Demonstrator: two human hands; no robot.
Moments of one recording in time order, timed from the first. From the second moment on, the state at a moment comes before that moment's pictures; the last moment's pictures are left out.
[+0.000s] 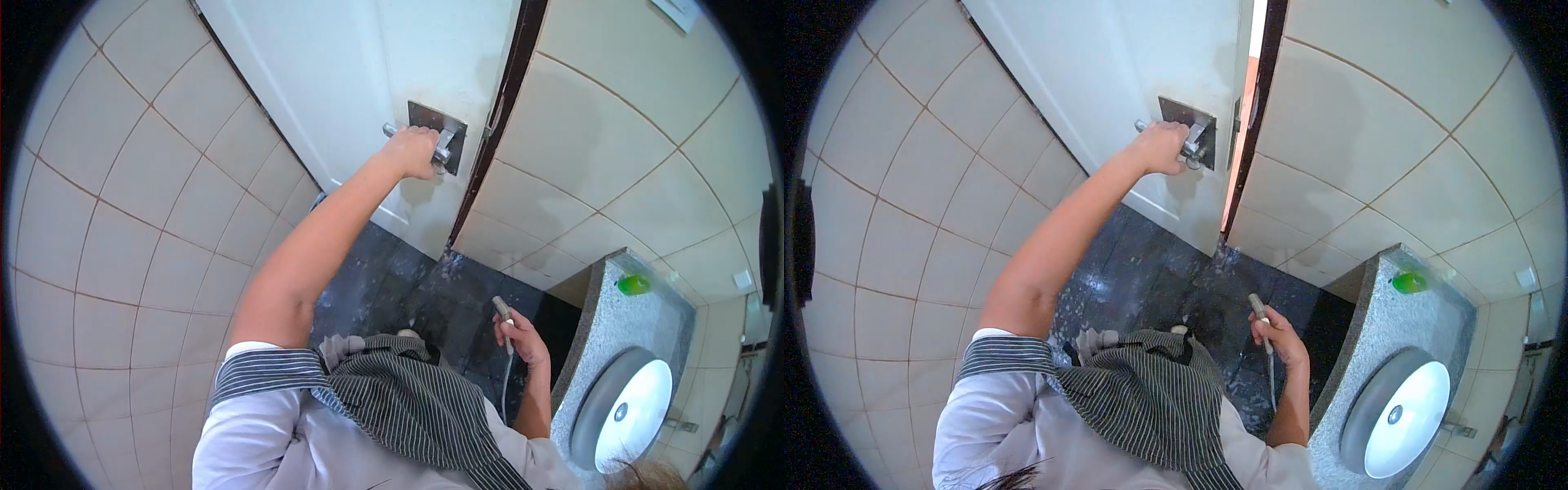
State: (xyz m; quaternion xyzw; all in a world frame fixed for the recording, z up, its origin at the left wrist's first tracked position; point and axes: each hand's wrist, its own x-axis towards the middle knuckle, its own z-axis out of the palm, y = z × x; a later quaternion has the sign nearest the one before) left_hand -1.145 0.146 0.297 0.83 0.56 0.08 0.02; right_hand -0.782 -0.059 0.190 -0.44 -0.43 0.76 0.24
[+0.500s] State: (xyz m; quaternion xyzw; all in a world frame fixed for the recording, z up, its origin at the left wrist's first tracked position) left_hand -1.202 0.024 0.261 0.69 0.70 0.15 0.03; right_hand -0.810 -0.165 0.329 -0.30 -0.54 0.63 0.47
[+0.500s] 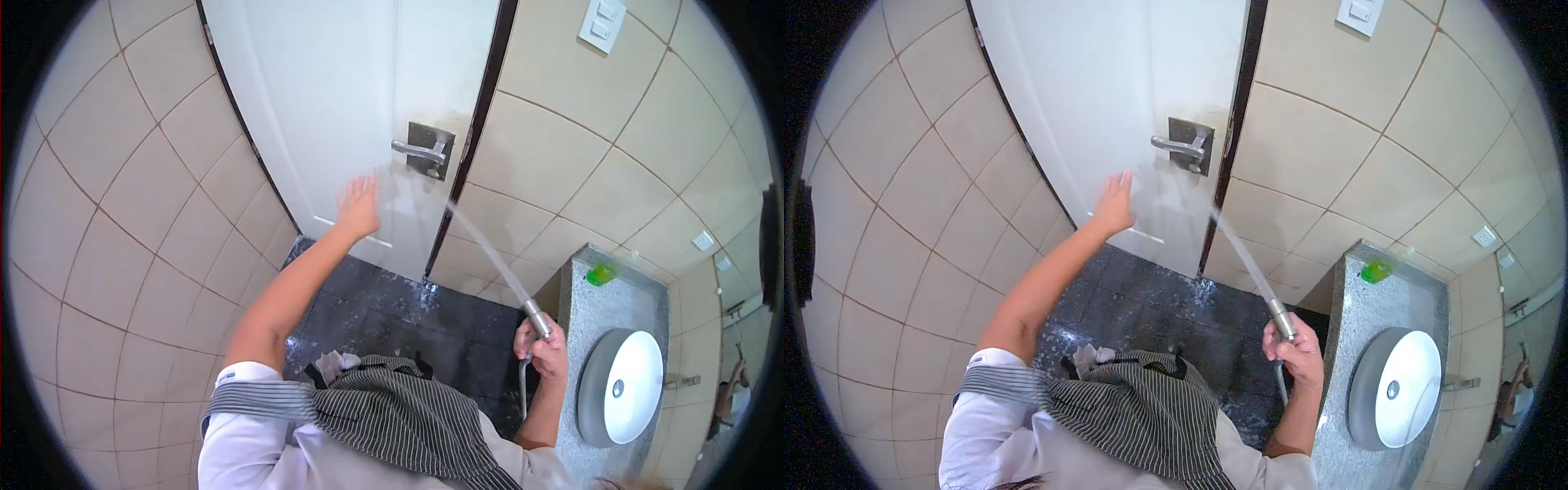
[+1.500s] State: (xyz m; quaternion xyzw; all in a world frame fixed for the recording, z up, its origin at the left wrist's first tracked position) left_hand -1.568 -0.502 -0.097 0.38 0.83 -0.12 0.40; right_hand -0.831 -0.335 0.364 -0.07 -0.58 0.47 0.66
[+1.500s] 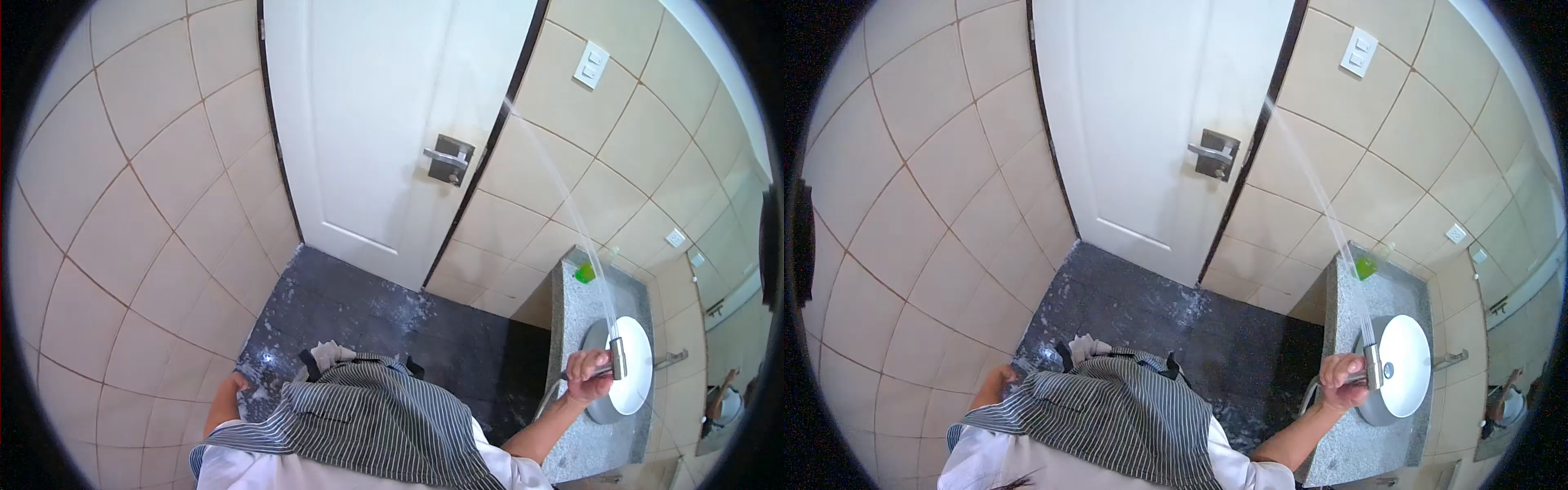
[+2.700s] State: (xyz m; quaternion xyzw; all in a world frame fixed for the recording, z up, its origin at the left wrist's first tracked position) left_hand -1.586 -0.471 -0.086 0.54 0.76 -0.13 0.33; right_hand -0.826 -0.305 0.321 0.01 -0.53 0.57 0.62
